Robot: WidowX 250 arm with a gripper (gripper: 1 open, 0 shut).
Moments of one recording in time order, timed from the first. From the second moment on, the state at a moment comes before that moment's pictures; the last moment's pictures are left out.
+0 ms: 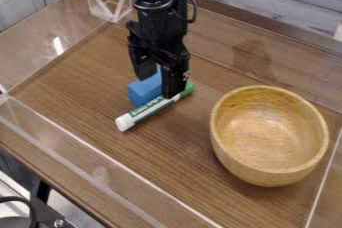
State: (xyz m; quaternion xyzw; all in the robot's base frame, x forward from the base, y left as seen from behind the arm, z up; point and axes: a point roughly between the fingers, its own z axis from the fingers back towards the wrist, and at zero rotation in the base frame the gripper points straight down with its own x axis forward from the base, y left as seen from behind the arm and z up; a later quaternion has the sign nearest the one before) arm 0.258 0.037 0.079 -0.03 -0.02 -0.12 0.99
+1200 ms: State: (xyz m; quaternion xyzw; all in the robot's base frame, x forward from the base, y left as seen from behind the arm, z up) arm 0.257 0.037 0.076 -0.05 -0.04 -0.11 0.99
